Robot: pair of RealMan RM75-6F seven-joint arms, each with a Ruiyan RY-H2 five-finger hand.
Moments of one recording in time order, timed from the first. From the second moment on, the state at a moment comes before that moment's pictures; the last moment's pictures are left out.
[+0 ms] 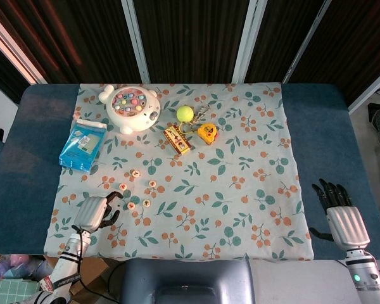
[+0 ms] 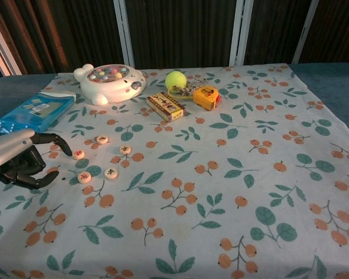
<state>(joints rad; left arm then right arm) -0.38 -1.59 -0.13 -1.45 1.33 1.13 0.14 0.12 -1.17 0.03 -1.61 -1.49 1.39 -0.17</state>
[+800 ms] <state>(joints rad) -0.43 -1.71 -0.12 -1.32 1.32 1.12 0.17 0.12 -1.16 0.02 -1.61 -1.49 1.39 -0.17</state>
